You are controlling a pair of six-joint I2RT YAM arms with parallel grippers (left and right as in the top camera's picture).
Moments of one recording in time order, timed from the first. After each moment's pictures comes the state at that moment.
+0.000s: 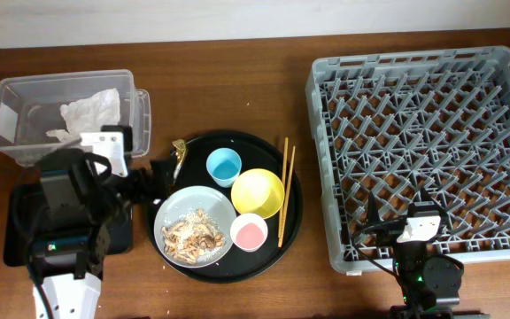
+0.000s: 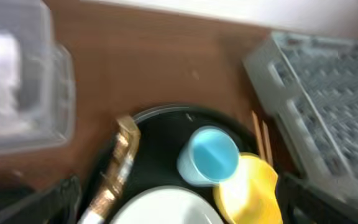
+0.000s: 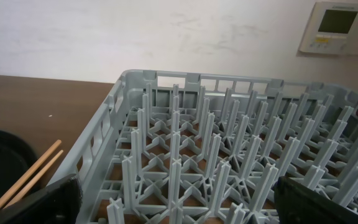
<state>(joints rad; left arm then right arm) 0.10 0.99 0.89 -0.55 0.44 -0.07 -0.01 0.01 0.01 -0.08 -0.02 -0.07</state>
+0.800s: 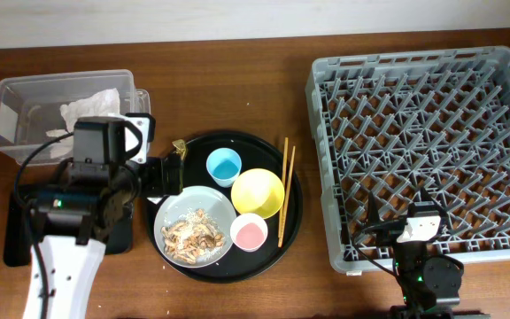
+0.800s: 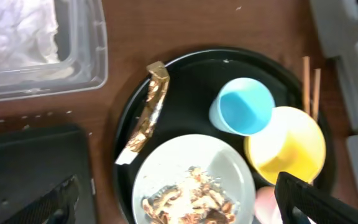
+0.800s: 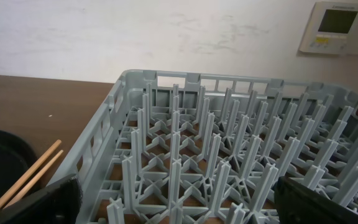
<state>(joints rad) -0.12 1.19 1.24 -1.00 0.08 -0.08 -0.01 0.01 0.01 -0.08 -0.02 -0.07</state>
